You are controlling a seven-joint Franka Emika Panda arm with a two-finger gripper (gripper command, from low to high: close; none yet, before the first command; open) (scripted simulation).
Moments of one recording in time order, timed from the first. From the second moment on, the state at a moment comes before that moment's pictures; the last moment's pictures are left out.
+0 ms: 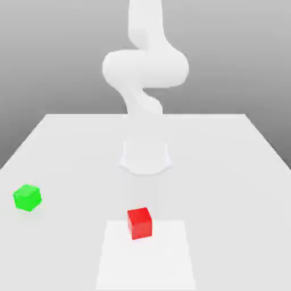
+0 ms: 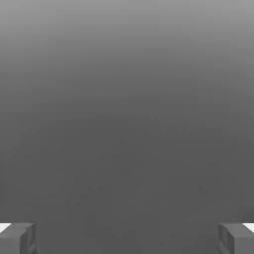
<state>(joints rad) 0.01 -0.74 -0.01 -2.36 -0.01 2.35 0.77</state>
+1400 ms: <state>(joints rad) -0.05 -0.09 -0.08 -2.90 -0.02 2.81 0.50</state>
